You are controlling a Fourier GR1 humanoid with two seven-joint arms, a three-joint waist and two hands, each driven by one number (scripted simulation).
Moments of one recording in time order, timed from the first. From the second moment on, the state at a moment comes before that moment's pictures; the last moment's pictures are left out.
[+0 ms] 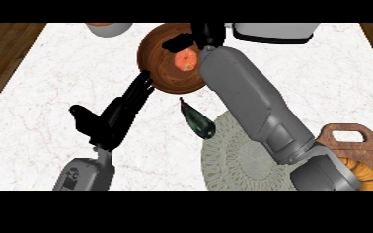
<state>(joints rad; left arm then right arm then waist) -0.18 0.06 -0.18 -1.53 0.20 -0.07 0.15 -1.24 0.00 0.26 -0.52 0.35 -0.58 0.18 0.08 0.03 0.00</state>
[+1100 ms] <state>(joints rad) -0.06 0.11 -0.09 -1.59 0.22 -0.05 0.16 -0.23 -0.14 0.60 -1.68 0.12 -0.56 -0.24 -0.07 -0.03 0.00</state>
